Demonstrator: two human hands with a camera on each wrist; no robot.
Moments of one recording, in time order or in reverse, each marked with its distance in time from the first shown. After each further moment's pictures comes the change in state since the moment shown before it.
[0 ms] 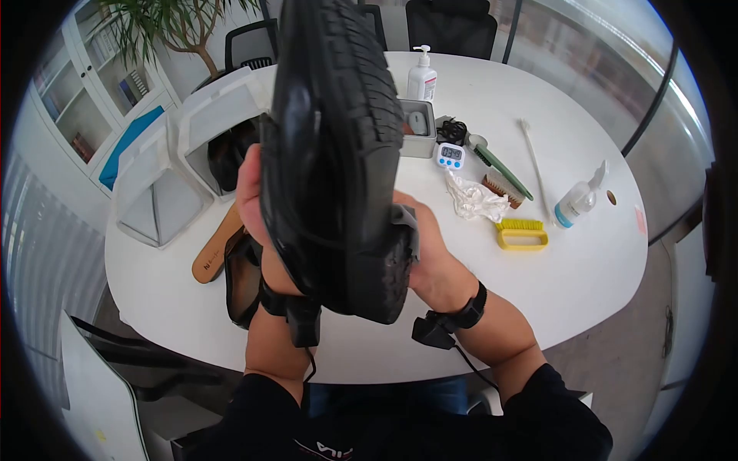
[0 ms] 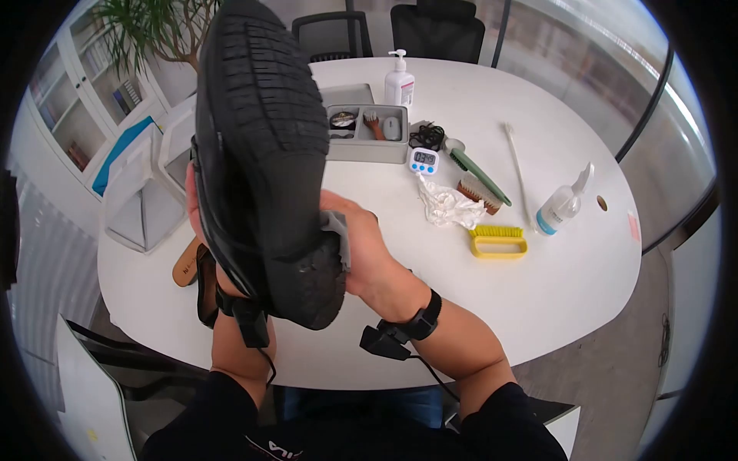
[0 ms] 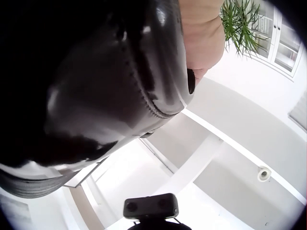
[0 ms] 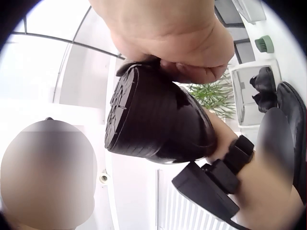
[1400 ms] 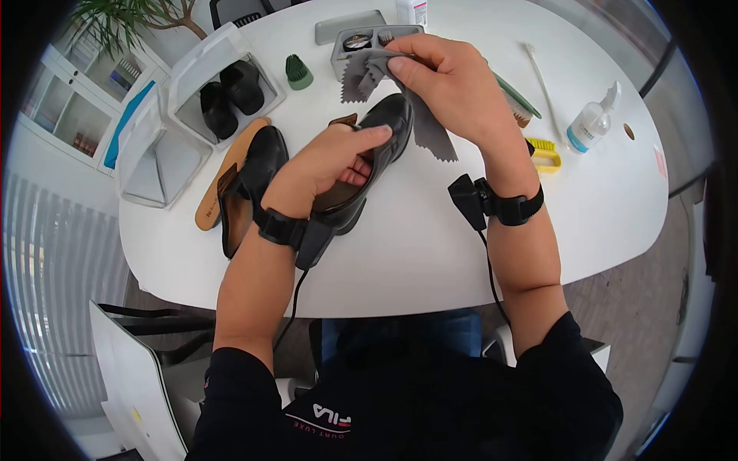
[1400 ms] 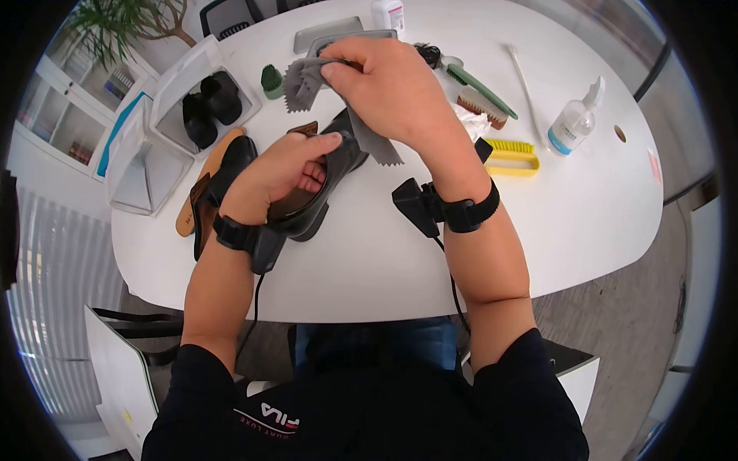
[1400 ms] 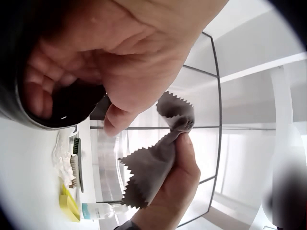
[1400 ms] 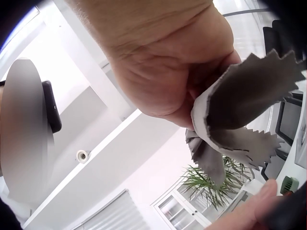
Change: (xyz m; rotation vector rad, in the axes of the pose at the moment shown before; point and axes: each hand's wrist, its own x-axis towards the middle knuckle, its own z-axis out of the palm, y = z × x) left_hand -0.017 -0.036 -0.049 1.468 0.677 -0.953; right_hand -0.015 -0.083 -0.019 -1.493 0.144 -0.642
